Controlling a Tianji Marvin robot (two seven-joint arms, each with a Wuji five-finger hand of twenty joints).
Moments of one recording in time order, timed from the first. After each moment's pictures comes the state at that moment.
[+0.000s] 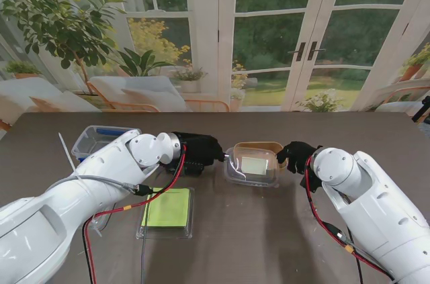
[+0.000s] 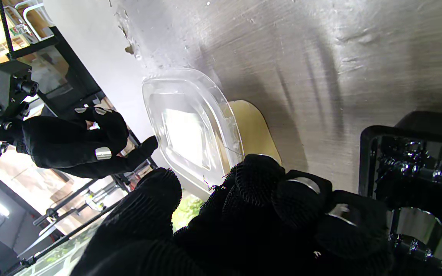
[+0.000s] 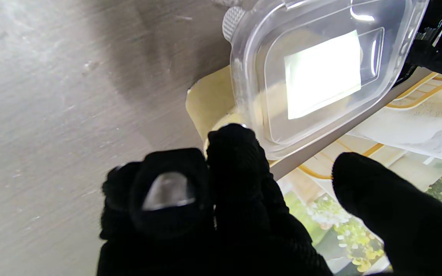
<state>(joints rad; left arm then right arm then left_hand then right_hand) 0.69 -1.31 -0.51 -0.66 -0.04 -0.40 -0.41 -1.19 -1.05 1.13 -1.38 -0.38 0.39 0.40 0.96 -0.09 0.26 -0.03 0.87 0.52 0.17 0.13 1.19 0.40 0.86 1.23 0.95 0.53 1.34 1.08 0.65 0.61 1.63 1.12 0.12 -0.35 1.20 -0.05 0.62 0.21 0.58 0.20 1.24 0.05 1.01 0.93 1.27 0.17 1.45 0.83 0.57 0.27 1.67 0.78</state>
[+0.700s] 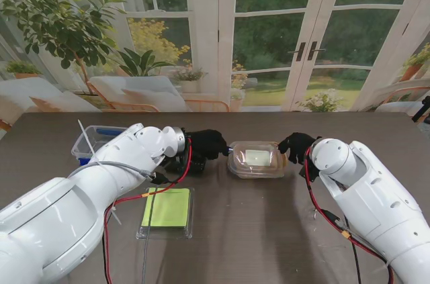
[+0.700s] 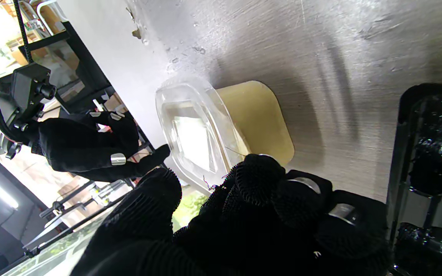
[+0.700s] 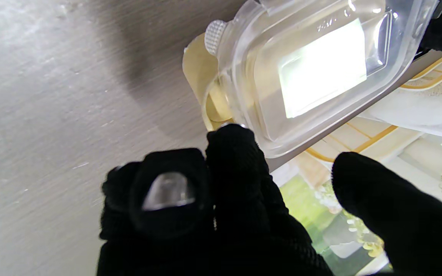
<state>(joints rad) 0.59 -1.49 -0.57 -0.31 -0.04 -0.56 -0.47 -1.09 -1.07 1.08 -1.26 -0.36 0.39 0.36 0.96 -0.09 0.27 -0.03 0.87 0.52 0.17 0.13 1.19 0.40 0.86 1.23 0.95 0.53 1.34 1.08 0.65 0.61 1.63 1.12 0.12 -0.36 1.21 -0.05 0.60 0.21 0.54 0.20 1.24 0.06 1.01 0.93 1.27 0.17 1.45 0.83 0.57 0.28 1.67 0.78</state>
